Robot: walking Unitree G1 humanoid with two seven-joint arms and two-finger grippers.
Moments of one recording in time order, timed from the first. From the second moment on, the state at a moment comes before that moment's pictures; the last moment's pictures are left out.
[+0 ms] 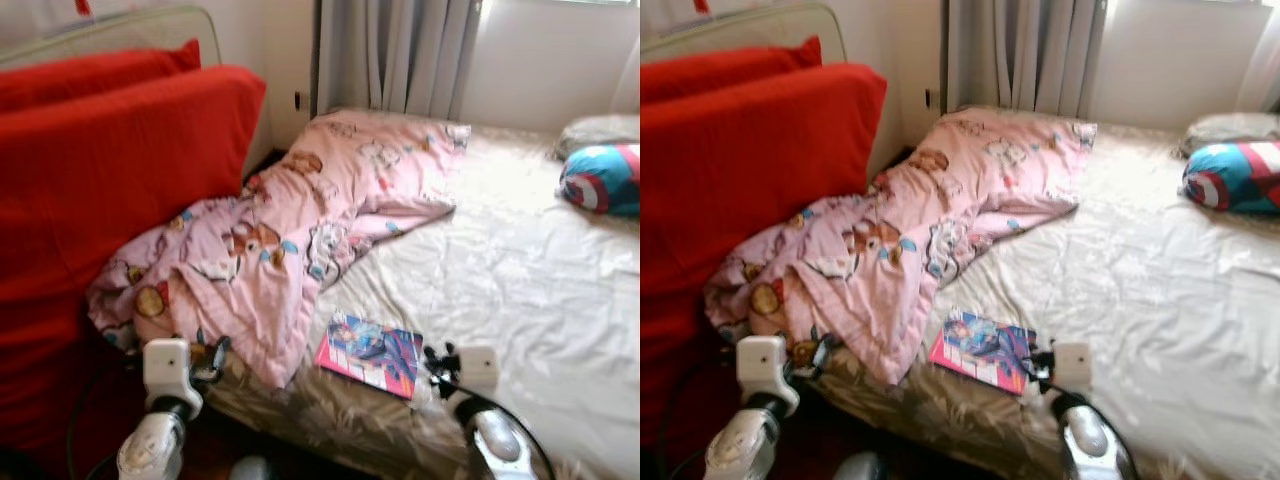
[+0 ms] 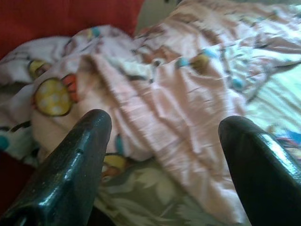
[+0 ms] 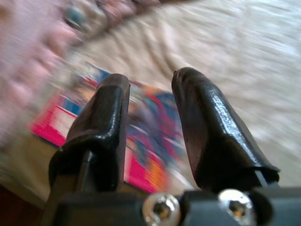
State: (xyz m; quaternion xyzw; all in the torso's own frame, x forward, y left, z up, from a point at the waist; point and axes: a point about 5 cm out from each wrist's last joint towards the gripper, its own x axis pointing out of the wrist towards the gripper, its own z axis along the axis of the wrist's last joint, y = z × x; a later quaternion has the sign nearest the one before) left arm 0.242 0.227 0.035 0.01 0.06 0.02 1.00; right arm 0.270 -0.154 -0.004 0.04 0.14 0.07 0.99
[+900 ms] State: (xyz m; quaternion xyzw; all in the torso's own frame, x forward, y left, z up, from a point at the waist) left arm 0.223 0.225 0.070 0.04 0.03 0.00 1.00; right arm 0.300 -0.145 -0.001 0.15 0.24 0.00 0.96
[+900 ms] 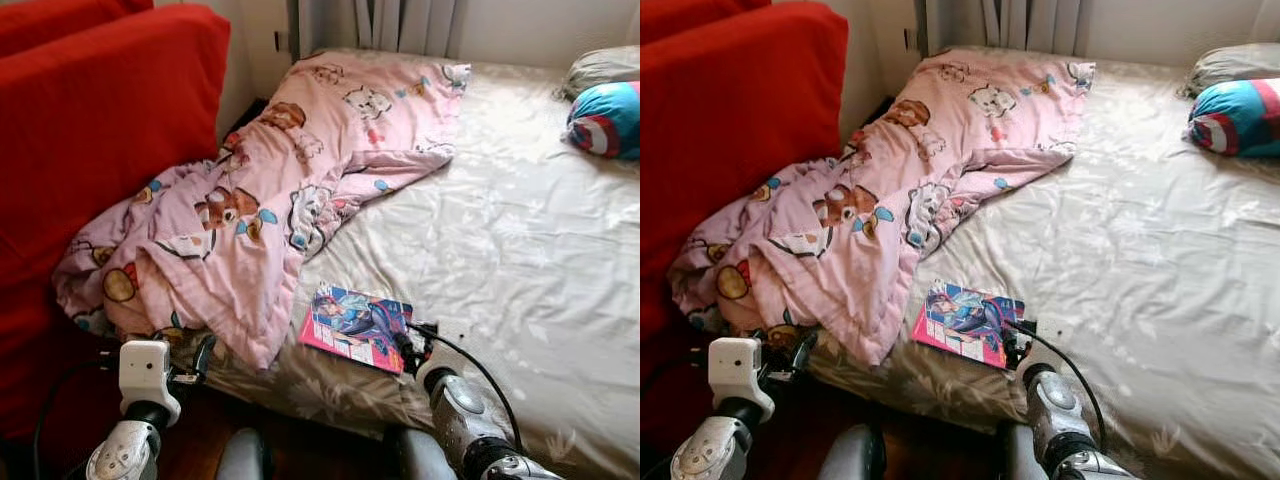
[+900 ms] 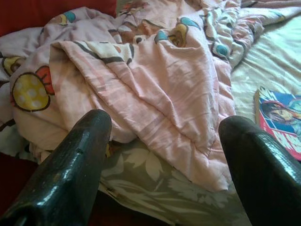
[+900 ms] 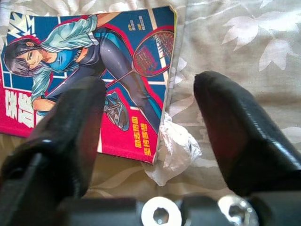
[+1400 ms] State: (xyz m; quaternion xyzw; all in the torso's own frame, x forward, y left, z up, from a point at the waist) left arm 0.198 0.223 0.075 0.04 0.06 0.01 1.00; right arm 0.297 -0.156 -0.005 0.19 0.25 -0.03 0.95
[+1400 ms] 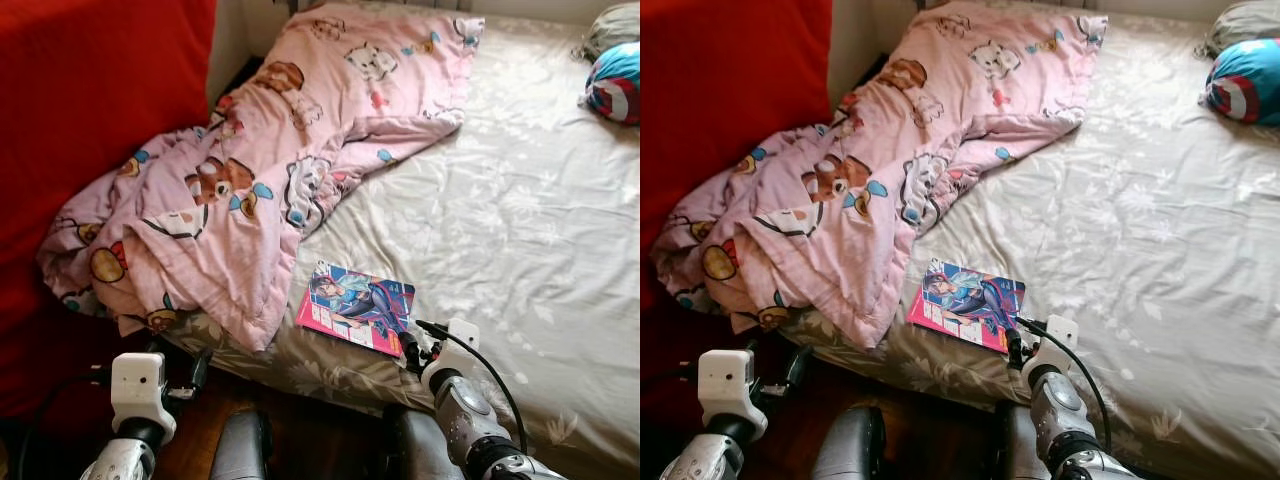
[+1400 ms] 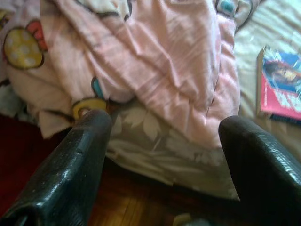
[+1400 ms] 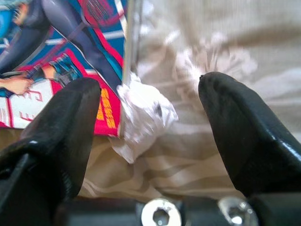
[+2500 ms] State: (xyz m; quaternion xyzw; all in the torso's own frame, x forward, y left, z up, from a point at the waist) left arm 0.203 0.228 0.092 0.05 0.04 0.02 1.00; right arm 0.302 -0.145 -0.001 0.21 0.25 0.00 0.94
